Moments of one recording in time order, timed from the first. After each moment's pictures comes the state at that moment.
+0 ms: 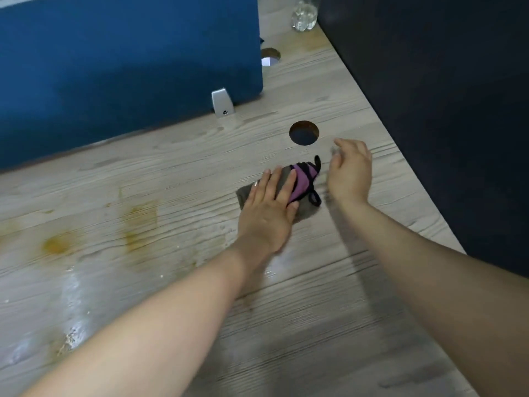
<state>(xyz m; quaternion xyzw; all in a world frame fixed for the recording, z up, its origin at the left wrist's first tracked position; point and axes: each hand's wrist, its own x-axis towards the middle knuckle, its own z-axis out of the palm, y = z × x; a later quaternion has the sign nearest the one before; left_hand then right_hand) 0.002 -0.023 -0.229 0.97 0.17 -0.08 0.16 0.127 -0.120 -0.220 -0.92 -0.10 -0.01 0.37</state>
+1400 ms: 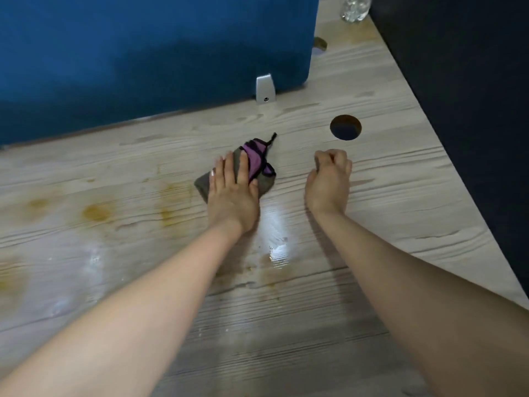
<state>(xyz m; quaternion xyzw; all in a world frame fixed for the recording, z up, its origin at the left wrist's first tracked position) -0.046 0.061 -0.232 0.92 0.37 -0.05 0.12 0.068 -0.051 -0.244 -0.93 -0.18 0.03 0.31</state>
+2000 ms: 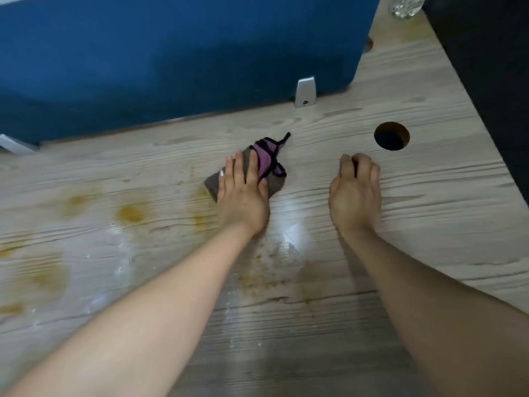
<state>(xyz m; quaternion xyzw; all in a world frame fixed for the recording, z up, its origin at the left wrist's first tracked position) -0.060 0.107 -0.234 0.91 0.39 -0.03 0.13 0.061 -0.035 -0.263 -0.94 -0.28 -0.07 0.21</state>
